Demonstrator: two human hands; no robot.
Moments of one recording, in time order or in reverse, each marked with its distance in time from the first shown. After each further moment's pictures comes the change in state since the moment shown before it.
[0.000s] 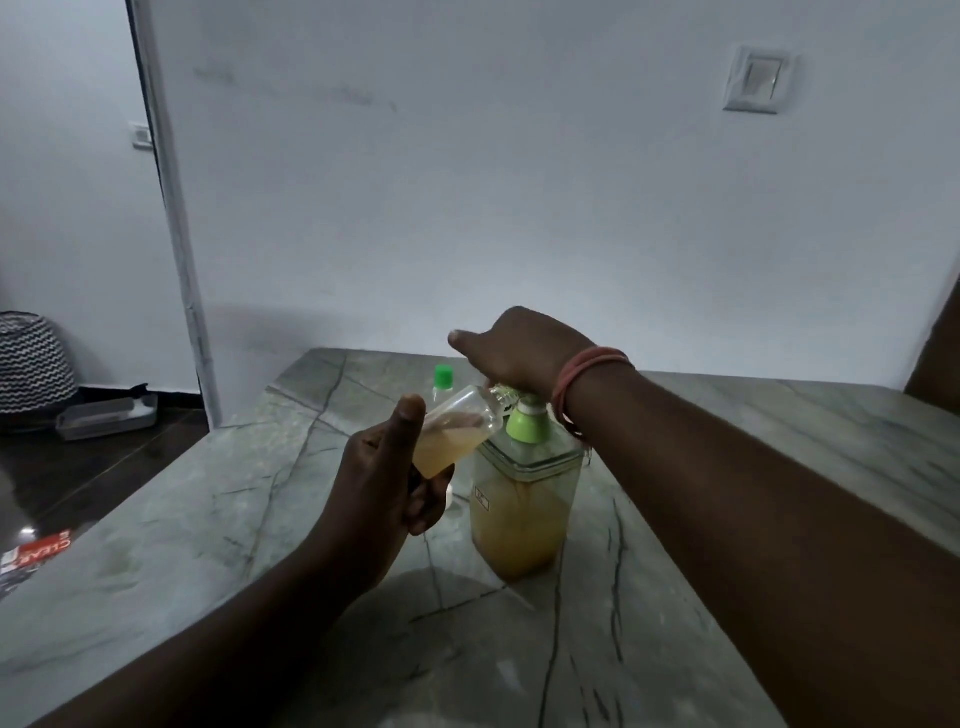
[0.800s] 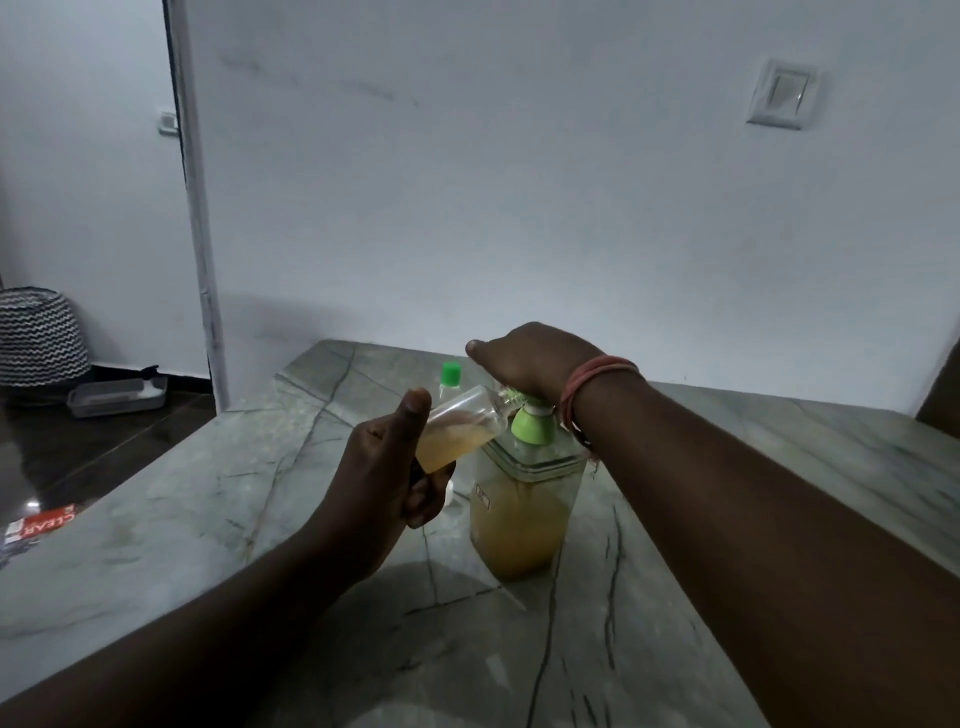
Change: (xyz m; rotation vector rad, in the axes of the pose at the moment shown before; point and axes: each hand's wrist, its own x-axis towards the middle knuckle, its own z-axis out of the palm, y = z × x) left_hand 0.000 0.006 0.002 -0.026 0.027 0.009; right_hand -0.005 -0.004 -0.007 -0.118 -0.071 -0.038
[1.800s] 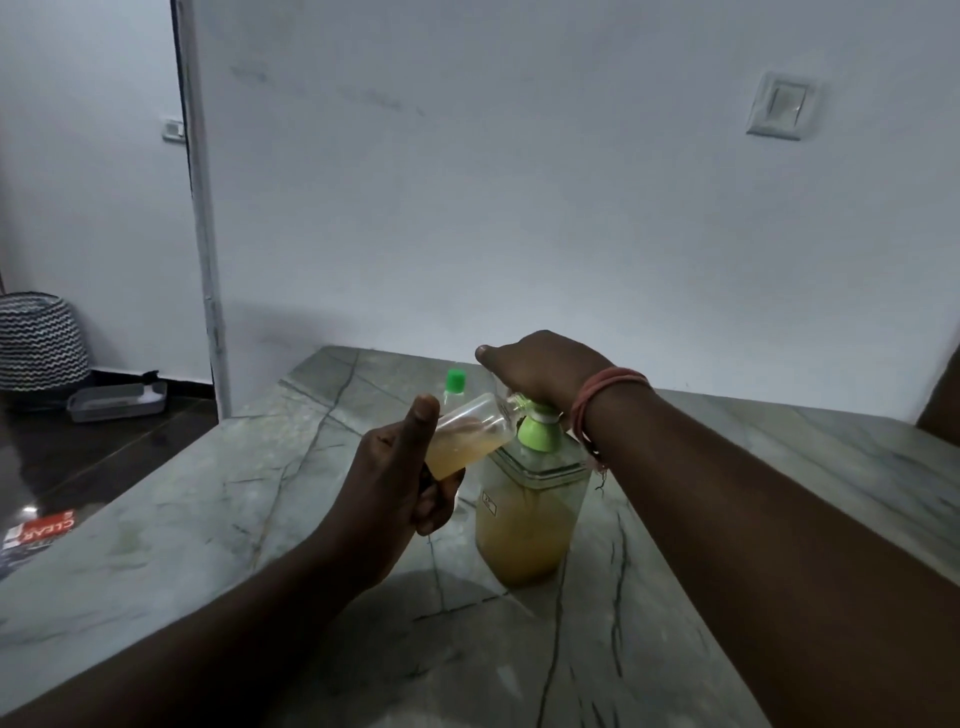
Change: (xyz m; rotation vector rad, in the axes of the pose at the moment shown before) left_hand -0.002 -0.003 -0.001 0.007 -0.008 -0.001; right_hand 0.001 0.005 0.005 0.077 0.001 0.044
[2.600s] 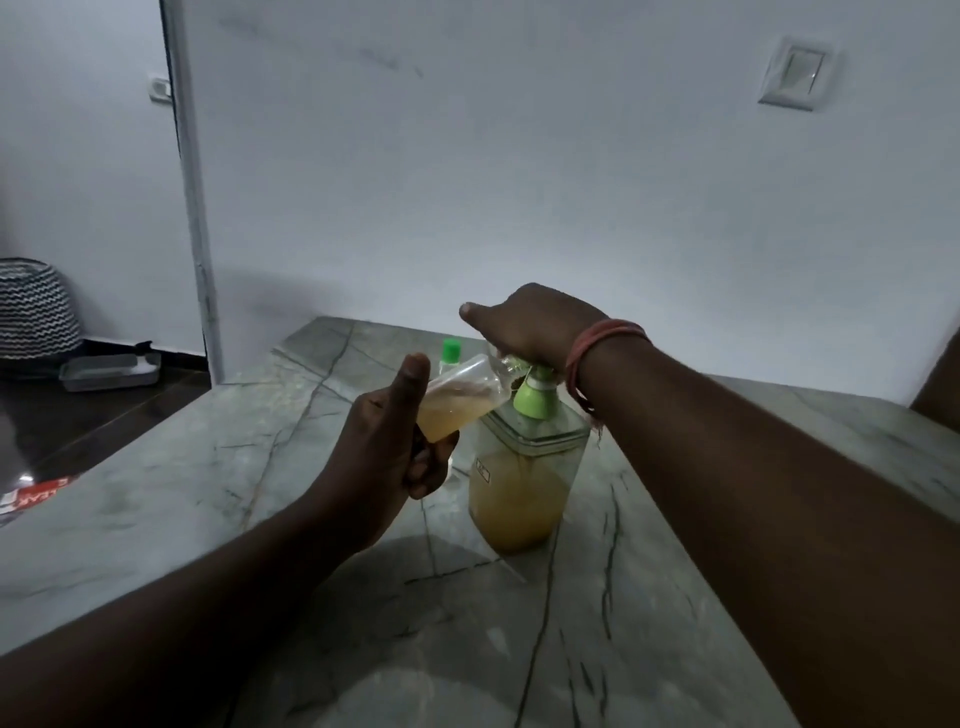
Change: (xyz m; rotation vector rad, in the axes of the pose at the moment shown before) left_hand 0.002 0.000 -0.002 -0.020 -0.010 -0.021; right_hand 0.004 -0.006 0.001 -0.053 0.037 -0.048
